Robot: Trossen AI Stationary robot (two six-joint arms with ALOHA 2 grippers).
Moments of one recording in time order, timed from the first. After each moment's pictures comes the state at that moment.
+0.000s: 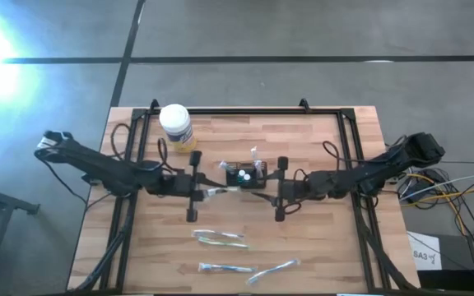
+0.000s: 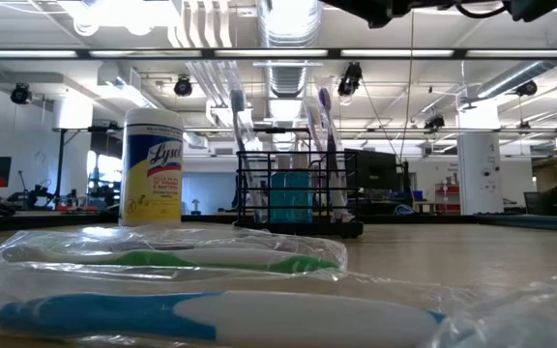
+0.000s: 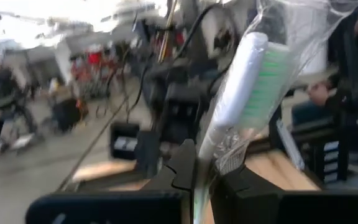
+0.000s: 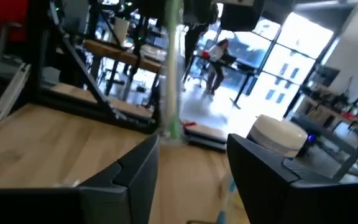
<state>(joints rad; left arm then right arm) -0.32 1.12 0.86 0.35 -0.27 0.21 0.29 1.37 0.69 0.68 0.37 -0.30</state>
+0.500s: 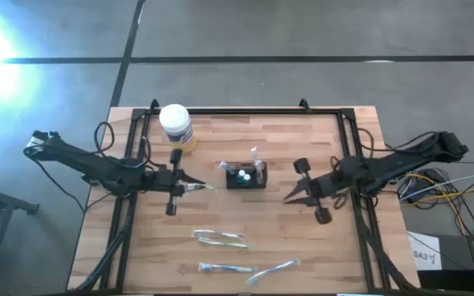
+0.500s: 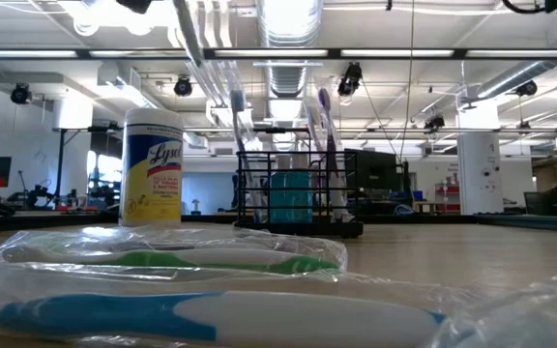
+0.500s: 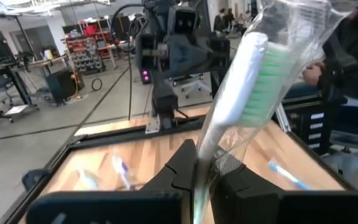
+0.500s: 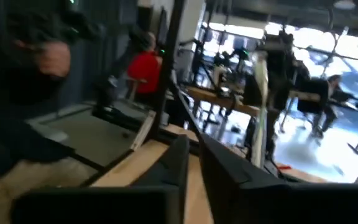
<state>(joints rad) -0.32 0.83 0.62 0.19 -0.28 0.12 0.26 0.96 0.56 0.46 -0.13 -0.17</state>
